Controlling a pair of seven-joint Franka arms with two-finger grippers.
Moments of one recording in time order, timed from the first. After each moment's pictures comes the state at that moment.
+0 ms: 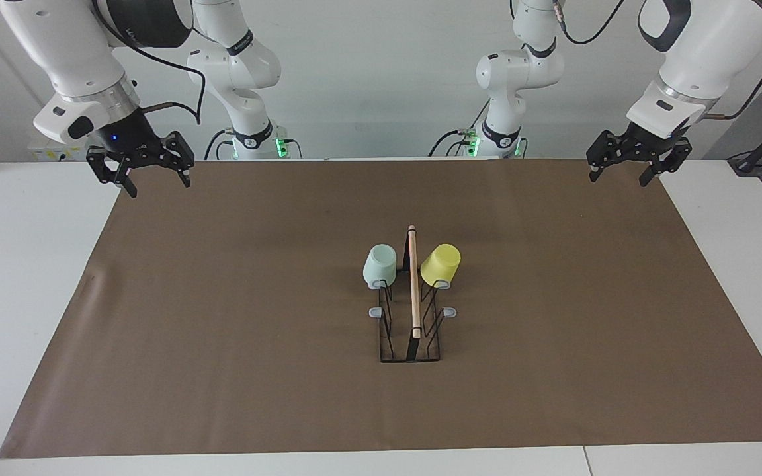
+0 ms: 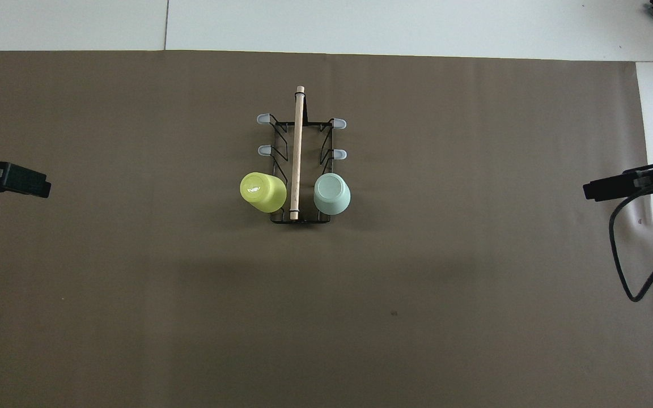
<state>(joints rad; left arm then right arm) 0.05 -0.01 -0.10 -1.58 -0.01 1.56 0.16 -0.01 -0.05 -0.03 -1.68 0.05 1.67 -0.24</state>
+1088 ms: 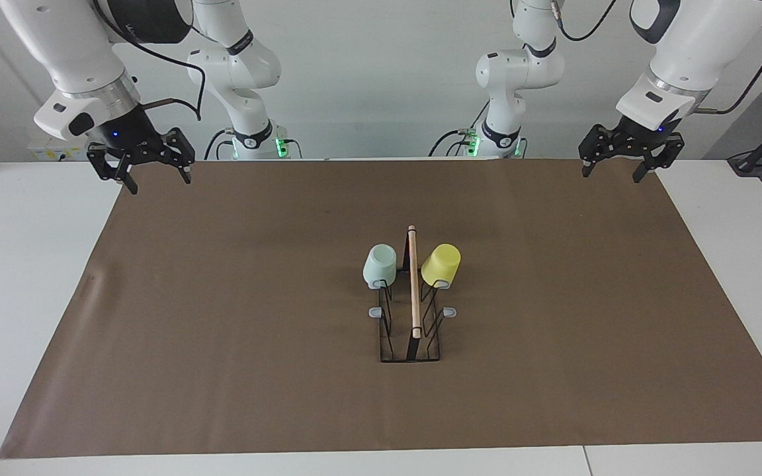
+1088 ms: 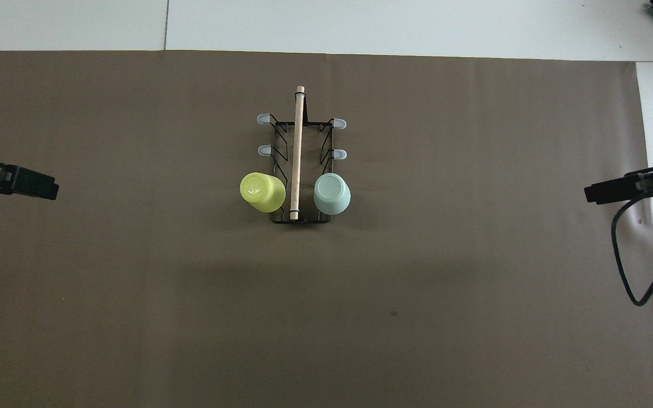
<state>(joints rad) 0.00 -0.03 -0.07 -1.58 -0.01 1.56 0.16 -0.01 -0.06 -0.03 -1.67 0.05 1.65 -0.24</state>
